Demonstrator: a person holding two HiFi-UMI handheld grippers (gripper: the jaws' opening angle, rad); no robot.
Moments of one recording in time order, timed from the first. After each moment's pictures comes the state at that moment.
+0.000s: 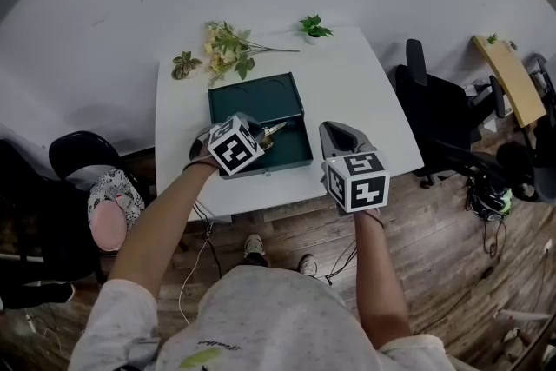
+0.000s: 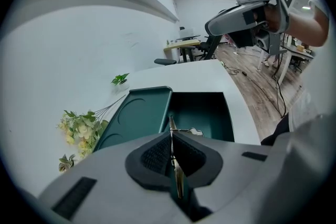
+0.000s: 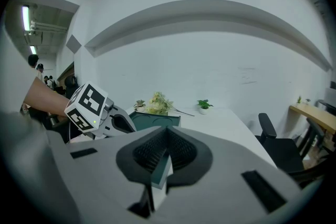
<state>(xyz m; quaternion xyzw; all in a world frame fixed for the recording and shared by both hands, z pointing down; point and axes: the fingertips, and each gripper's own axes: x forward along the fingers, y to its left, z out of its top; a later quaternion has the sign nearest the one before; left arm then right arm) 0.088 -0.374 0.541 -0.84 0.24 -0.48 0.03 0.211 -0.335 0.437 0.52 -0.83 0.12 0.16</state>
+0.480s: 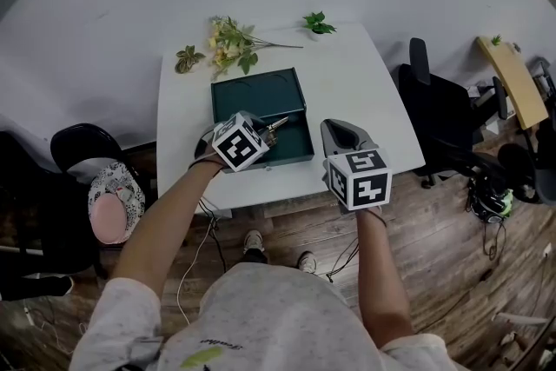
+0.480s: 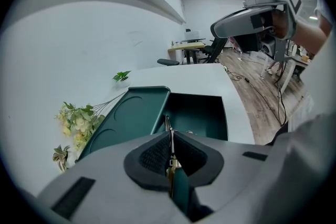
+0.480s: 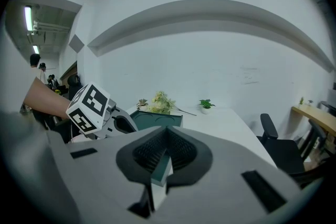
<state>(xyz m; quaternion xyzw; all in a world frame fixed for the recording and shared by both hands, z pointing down) 0.092 -0.367 0.545 -0.85 0.26 -0.47 -0.01 0.209 -0.330 0.437 0.51 -0.83 0.12 0.17</state>
